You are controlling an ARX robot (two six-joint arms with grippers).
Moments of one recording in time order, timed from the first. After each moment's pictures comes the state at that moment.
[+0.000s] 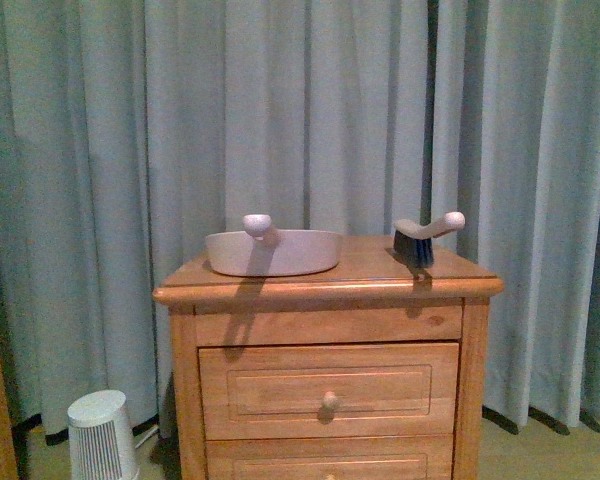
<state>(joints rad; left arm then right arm) 0.00 0.00 0.01 0.00 0.00 0.00 0.00 0.00 0.02 0.00 0.00 0.00</state>
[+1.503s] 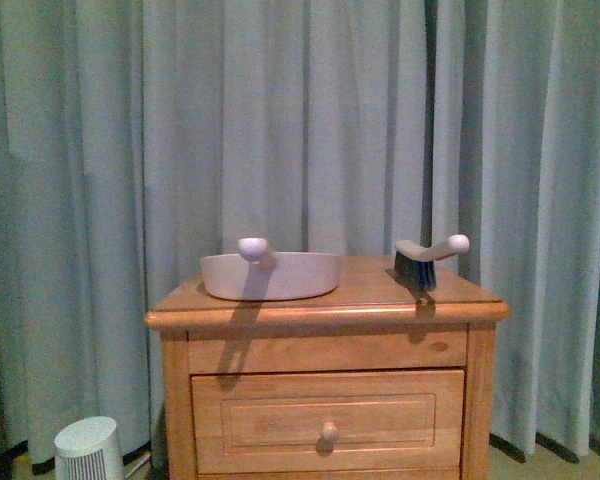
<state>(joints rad) 0.00 0.00 0.01 0.00 0.00 0.00 0.00 0.00 0.02 0.00 0.00 0.00</state>
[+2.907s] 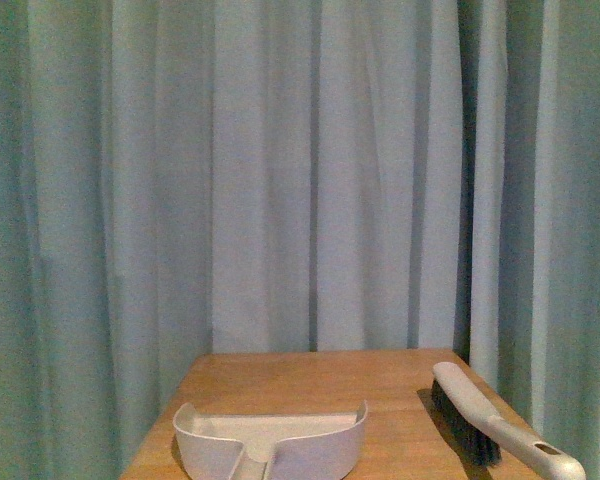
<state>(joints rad) 0.00 0.00 0.01 -0.01 0.00 0.00 0.00 0.00 0.02 0.00 0.00 0.00</state>
